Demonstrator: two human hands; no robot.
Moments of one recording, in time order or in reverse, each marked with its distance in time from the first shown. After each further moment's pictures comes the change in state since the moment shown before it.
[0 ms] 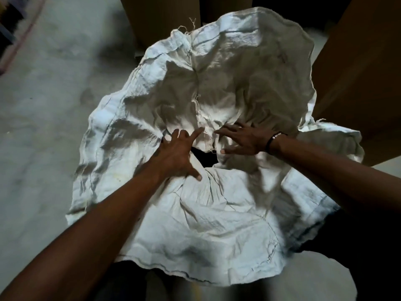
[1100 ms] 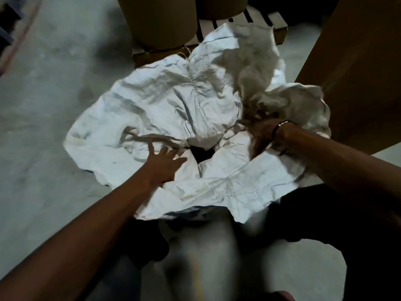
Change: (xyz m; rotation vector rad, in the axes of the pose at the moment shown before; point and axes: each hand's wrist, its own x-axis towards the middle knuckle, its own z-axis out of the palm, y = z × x) left_hand -0.050 -0.014 0.018 0.518 -0.305 -0.020; right_hand -0.032 0.027 -0.009 0.161 -0.232 0.259
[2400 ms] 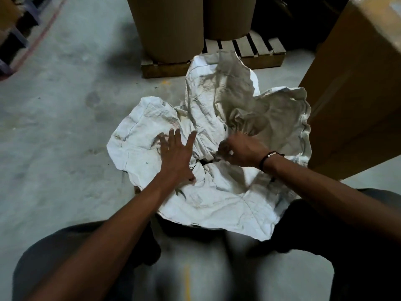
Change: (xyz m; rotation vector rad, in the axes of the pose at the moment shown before) left_hand -0.006 0.043 -0.041 -0.332 0.401 -0.257; right_hand -0.066 -0.082 0.009 -0.005 0.477 -0.203
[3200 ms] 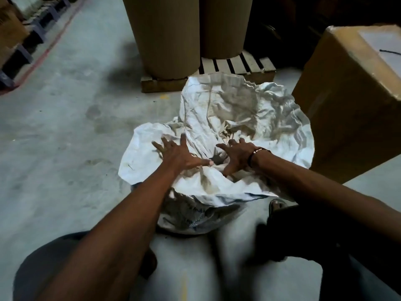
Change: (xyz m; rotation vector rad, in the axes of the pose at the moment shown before) left_hand 0.032 0.003 -0.029 -0.233 -0.205 -0.232; right_hand 0.001 -0.003 -0.027 -0.142 -0.328 0.222
